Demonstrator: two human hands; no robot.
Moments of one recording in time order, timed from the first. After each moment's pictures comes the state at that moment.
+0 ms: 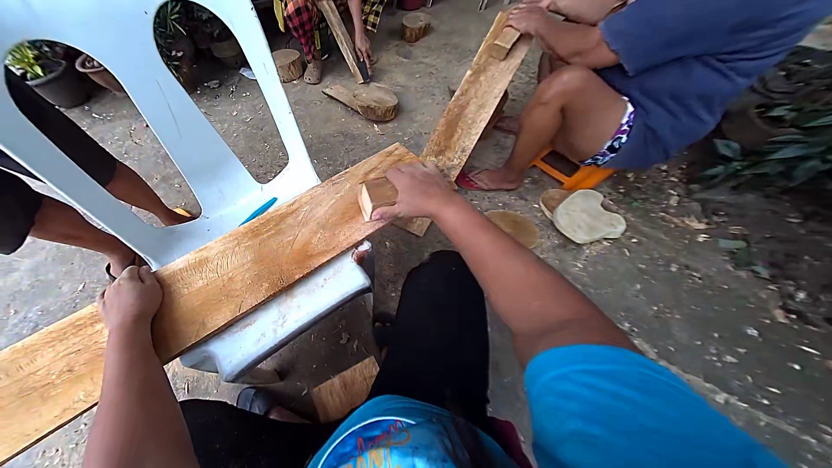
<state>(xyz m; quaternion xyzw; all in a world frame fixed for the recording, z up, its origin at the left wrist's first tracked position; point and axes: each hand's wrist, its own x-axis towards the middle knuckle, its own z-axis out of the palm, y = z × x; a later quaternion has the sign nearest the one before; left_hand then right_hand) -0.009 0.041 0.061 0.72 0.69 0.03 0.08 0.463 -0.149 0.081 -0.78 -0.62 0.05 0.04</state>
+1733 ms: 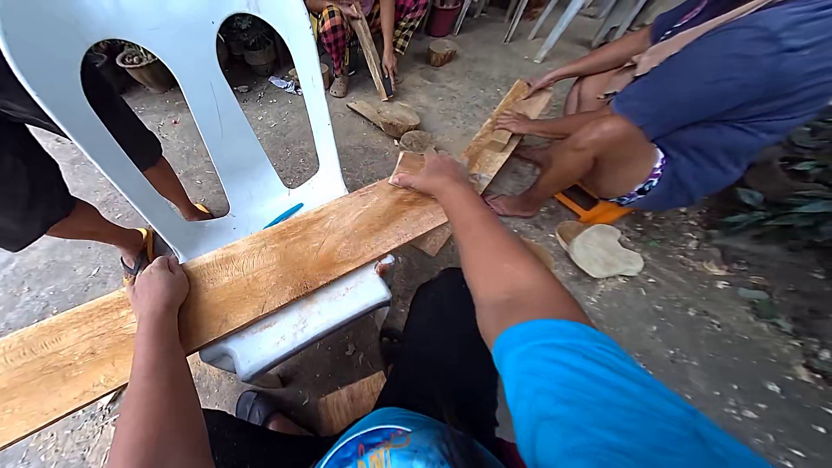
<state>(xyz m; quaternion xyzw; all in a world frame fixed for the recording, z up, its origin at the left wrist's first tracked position) -0.002 0.038 0.065 0.71 0.70 0.05 0.11 0.499 -0.077 0.088 -0.91 -0.39 0.08 0.08</state>
